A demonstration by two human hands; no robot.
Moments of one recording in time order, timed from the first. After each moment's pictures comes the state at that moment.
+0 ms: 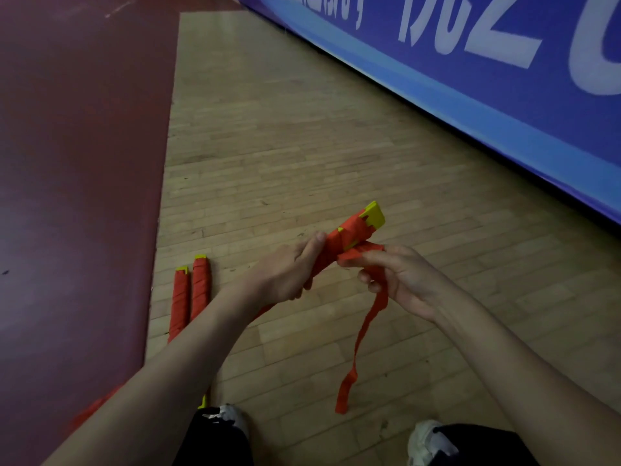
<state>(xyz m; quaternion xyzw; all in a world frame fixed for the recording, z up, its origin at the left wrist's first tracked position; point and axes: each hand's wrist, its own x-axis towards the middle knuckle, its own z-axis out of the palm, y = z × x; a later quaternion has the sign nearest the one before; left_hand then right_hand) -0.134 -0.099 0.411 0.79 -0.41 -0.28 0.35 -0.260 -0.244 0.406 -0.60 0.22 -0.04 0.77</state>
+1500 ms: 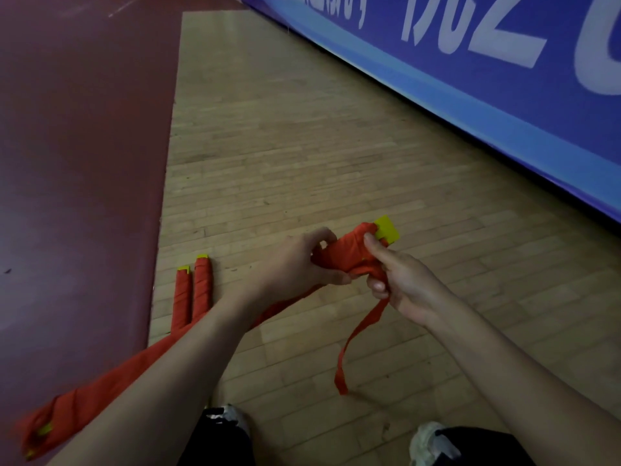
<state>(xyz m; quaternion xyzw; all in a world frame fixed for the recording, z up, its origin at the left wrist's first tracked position) -0.136 -0.104 0.423 0.82 -0.43 -0.21 0.31 -0.252 -0.239 0.396 -0.56 0.28 -0.09 0.77</state>
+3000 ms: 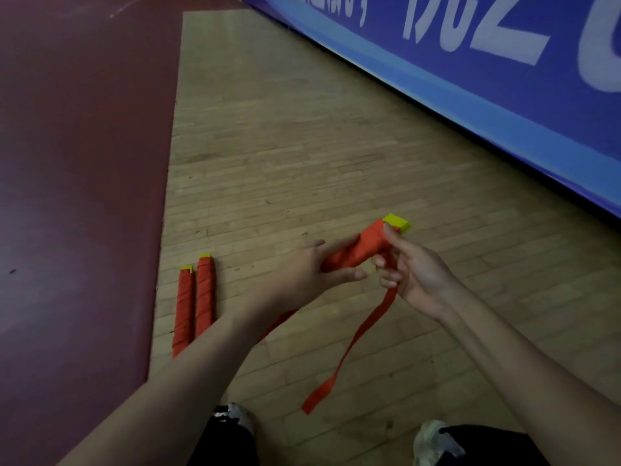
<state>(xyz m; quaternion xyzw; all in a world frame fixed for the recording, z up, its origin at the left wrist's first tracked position) -0.136 -0.108 0.394 0.79 -0.50 -0.17 0.32 -0.255 -0.247 0.402 -0.51 0.26 -0.09 0.82</state>
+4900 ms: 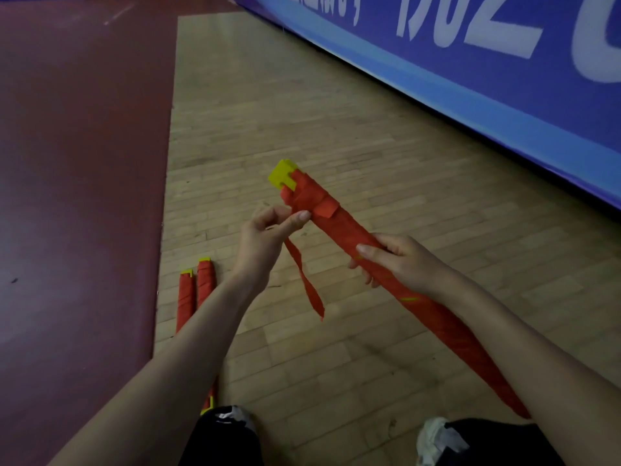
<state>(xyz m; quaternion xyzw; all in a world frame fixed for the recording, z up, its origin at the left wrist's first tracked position) -0.098 -0.108 0.394 0.64 -0.25 -0.18 0.70 -0.256 -0.266 0.397 -0.81 0.12 -0.08 0.57</state>
